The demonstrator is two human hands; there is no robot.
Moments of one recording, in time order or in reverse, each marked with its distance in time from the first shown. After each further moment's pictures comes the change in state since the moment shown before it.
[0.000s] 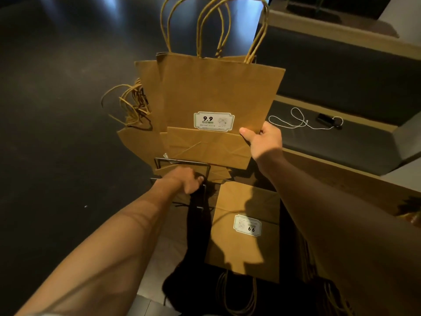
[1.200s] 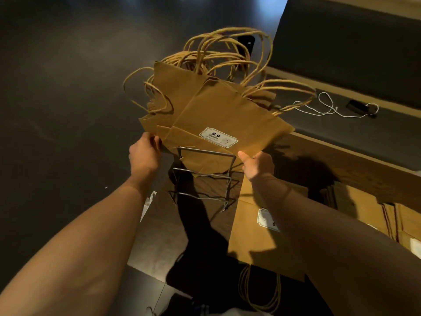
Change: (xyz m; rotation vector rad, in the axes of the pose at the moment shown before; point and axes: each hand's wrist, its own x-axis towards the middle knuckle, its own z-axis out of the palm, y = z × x) left_hand -0.012 -0.115 -0.015 -0.639 0.827 -0.251; right_hand -0.001 0.097 0.069 -0.392 0.109 0.307
